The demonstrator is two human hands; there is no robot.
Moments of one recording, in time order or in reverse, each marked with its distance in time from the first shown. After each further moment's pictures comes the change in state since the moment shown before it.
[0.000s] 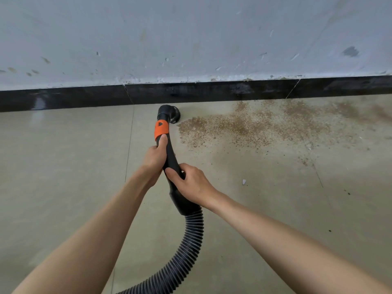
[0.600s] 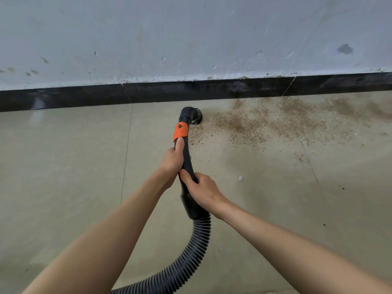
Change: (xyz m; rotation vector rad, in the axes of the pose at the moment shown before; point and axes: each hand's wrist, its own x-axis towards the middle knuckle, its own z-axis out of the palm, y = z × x) left_hand -0.022 -0.007 0.039 0.091 -0.118 0.046; right_hand -0.030 0.017 -0.008 0.212 0.034 0.250
